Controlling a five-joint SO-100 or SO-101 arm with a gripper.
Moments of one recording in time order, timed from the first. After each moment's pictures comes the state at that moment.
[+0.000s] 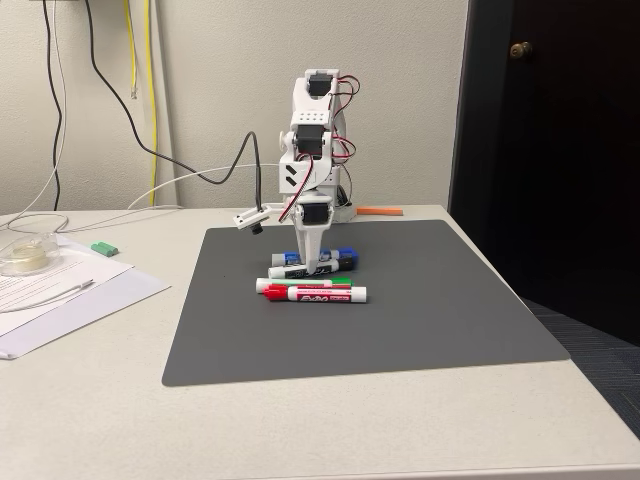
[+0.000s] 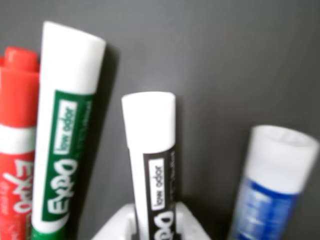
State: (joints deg) arm 3.7 87.4 110.0 52.9 -20.5
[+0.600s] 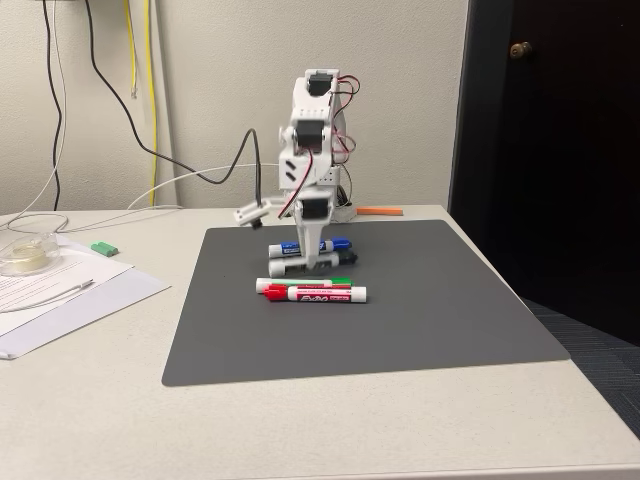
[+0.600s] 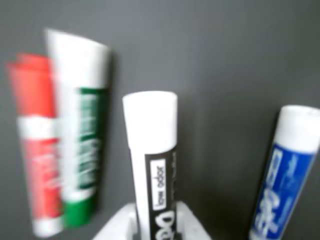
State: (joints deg) arm 3.6 88.0 95.4 69.4 -16.4
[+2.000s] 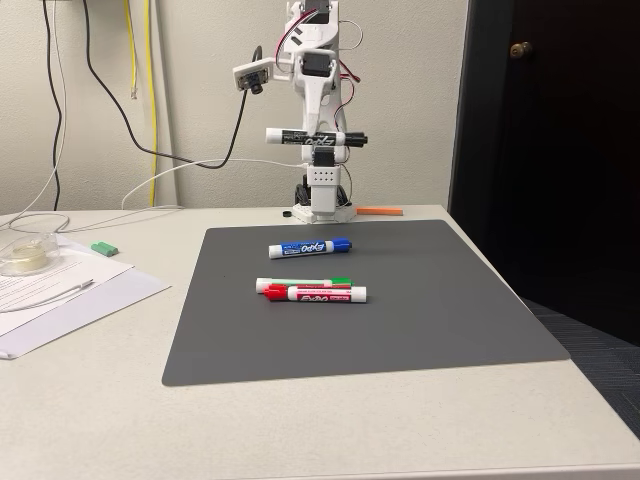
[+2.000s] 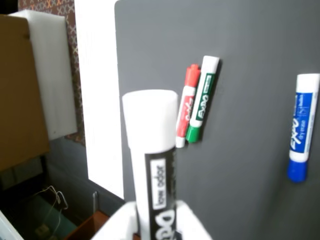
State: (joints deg) arm 1.6 106.6 64.1 93.9 -7.4
